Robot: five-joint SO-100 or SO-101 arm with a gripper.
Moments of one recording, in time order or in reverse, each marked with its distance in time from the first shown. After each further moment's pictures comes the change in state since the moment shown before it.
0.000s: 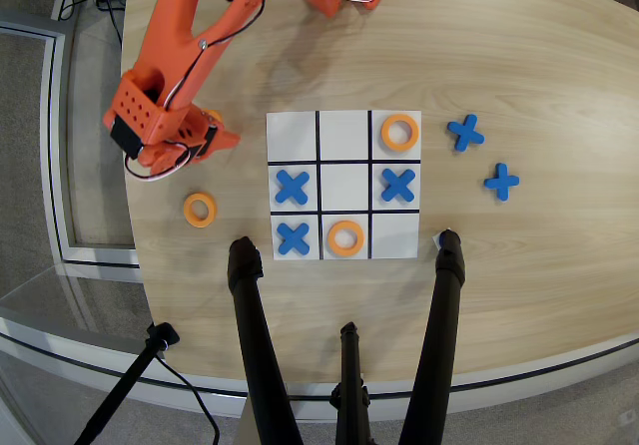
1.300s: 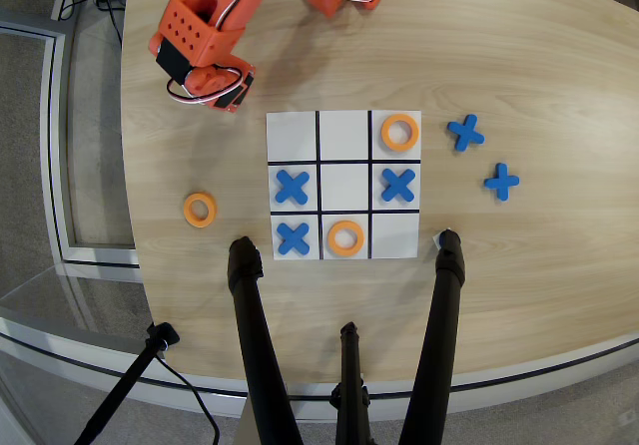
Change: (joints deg) arm 0.5 30.4 38.5 -14.5 -5.5
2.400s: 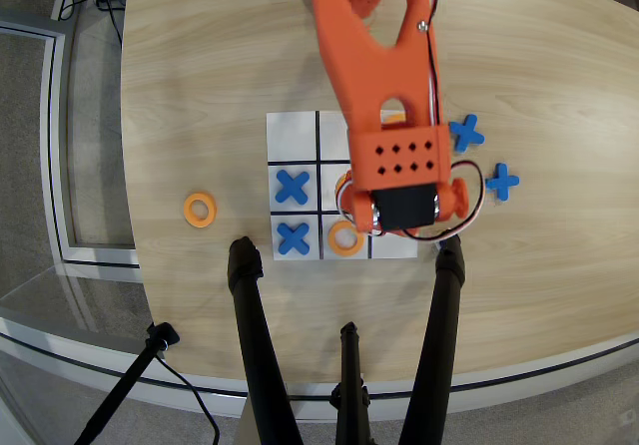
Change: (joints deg) arm -51.7 -21.4 -41.7 14.0 38.8
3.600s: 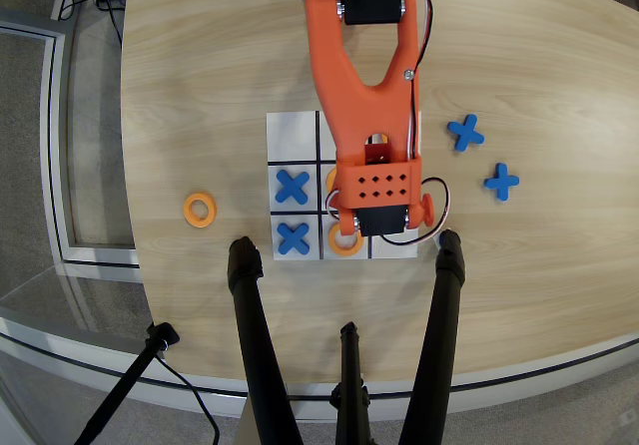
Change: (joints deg) arm 2.0 -10.7 1.1 -5.9 0.0
